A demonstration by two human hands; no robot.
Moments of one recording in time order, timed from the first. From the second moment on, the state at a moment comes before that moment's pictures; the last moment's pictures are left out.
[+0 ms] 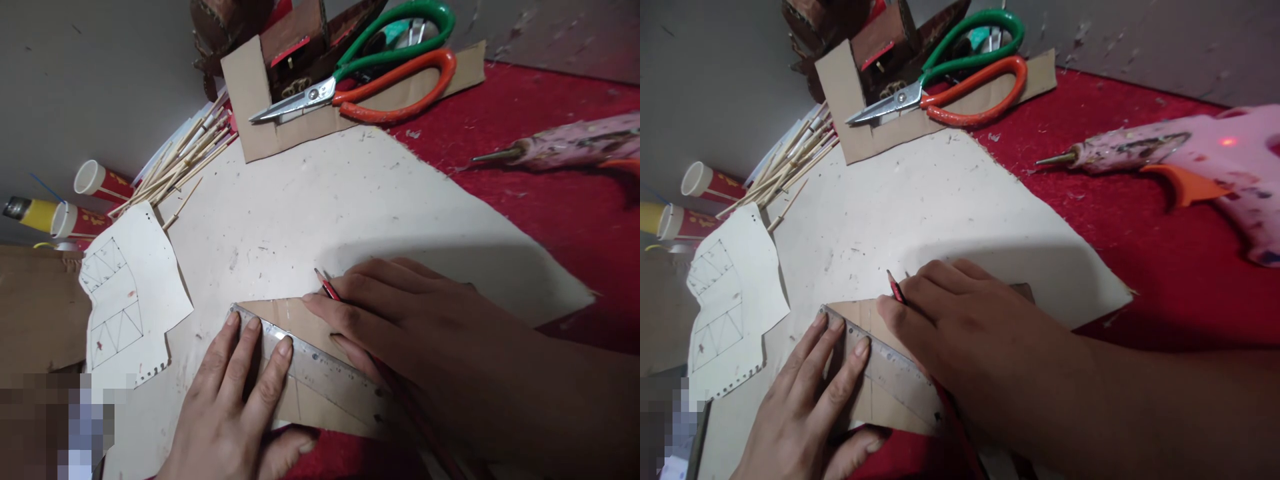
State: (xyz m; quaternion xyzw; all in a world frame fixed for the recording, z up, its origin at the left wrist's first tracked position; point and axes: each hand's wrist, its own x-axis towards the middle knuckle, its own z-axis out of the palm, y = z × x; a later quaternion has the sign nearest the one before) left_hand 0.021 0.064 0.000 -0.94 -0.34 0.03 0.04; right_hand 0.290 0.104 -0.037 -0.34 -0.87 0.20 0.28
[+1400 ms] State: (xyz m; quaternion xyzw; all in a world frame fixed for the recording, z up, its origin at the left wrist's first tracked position) left_hand 0.024 0.065 0.002 -0.94 -0.34 0.03 0.07; right_hand 0.289 0.104 -0.039 -0.35 -0.88 0.17 0.29
